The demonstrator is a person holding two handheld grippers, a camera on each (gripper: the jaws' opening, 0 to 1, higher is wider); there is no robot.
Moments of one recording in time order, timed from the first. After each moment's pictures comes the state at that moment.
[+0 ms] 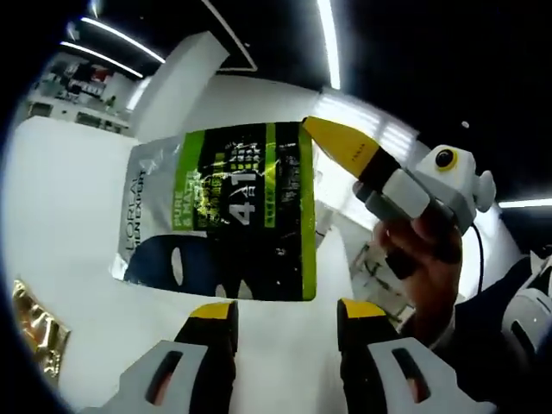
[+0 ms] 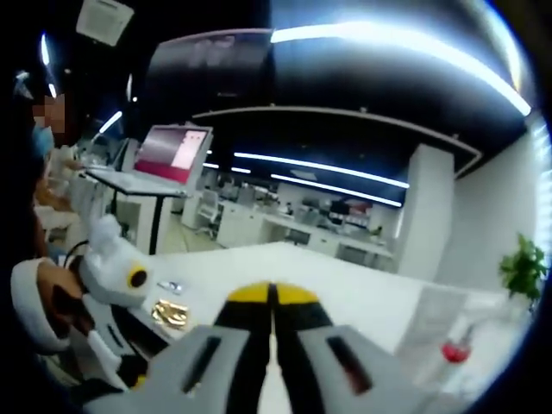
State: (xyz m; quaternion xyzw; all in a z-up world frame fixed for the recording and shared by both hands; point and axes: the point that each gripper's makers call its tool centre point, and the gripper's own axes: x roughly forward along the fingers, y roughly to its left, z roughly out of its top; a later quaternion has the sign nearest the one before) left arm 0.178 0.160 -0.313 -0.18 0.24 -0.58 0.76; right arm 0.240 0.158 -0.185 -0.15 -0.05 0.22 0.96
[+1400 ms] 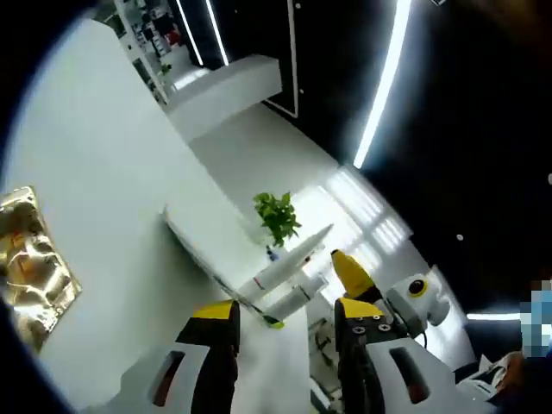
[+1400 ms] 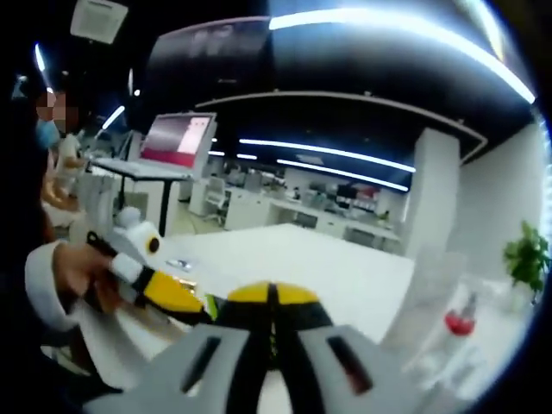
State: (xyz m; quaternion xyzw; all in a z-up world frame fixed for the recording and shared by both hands) left arm 0.225 0.197 -0.290 -0.42 0.25 -0.52 0.70; right arm 0.228 0.148 -0.229 -0.17 0.01 0.23 0.96
